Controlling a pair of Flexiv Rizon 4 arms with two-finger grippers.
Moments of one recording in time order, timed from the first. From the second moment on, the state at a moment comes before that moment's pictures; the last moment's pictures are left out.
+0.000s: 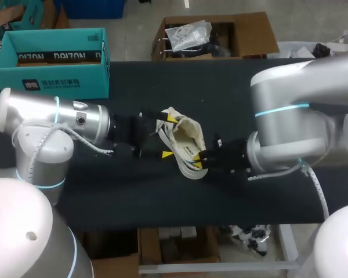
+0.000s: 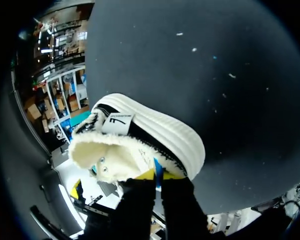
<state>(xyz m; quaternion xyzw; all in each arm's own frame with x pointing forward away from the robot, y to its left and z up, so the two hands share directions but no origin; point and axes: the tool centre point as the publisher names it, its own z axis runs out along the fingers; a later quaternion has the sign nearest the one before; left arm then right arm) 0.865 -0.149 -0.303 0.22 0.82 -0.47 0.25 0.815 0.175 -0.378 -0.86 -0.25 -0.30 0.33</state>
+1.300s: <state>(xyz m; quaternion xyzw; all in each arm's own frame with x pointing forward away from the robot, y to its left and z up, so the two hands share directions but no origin) 0.851 -0.058 -0.253 0.09 0.85 -0.45 0.24 0.823 0.197 -0.368 -0.86 -0.29 -0.29 0.31</state>
